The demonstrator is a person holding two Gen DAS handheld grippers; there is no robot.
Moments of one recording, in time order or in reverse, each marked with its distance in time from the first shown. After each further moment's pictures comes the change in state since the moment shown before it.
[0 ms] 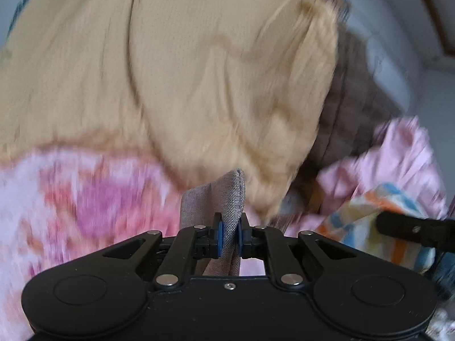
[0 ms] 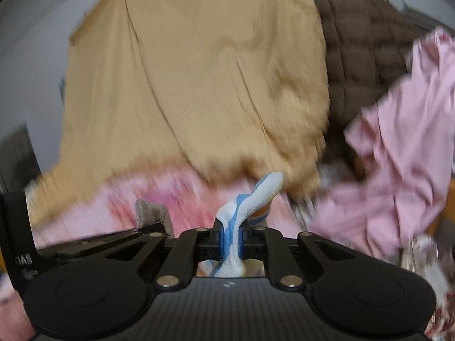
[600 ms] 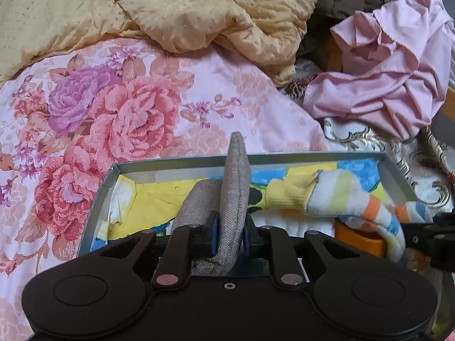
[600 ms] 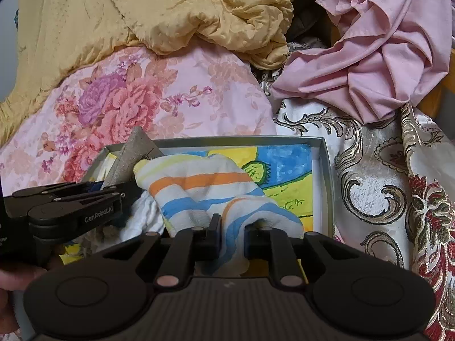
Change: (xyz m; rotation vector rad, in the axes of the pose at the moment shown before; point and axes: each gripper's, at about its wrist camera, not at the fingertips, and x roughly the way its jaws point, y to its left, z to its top) left arm 0.070 -0.014 -0.107 0.171 0.332 0.068; right arm 0.053 -0.042 -0.092 0.046 0.355 -0.091
